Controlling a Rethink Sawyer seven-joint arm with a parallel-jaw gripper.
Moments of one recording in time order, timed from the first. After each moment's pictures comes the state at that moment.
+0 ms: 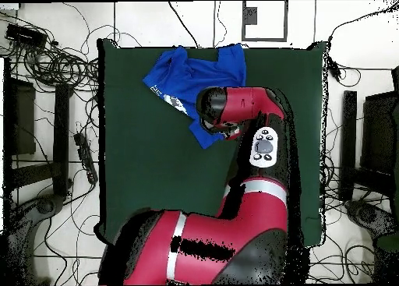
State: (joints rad) arm -0.10 -0.14 -0.17 0.95 -0.21 1.01 2.83
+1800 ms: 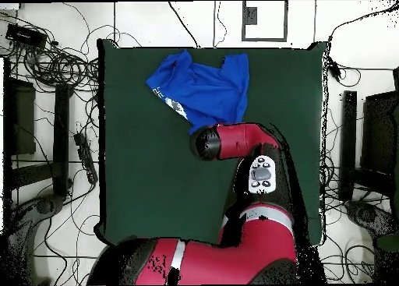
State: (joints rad) arm -0.10 -0.33 -0.13 1.36 -0.35 0.50 2.83
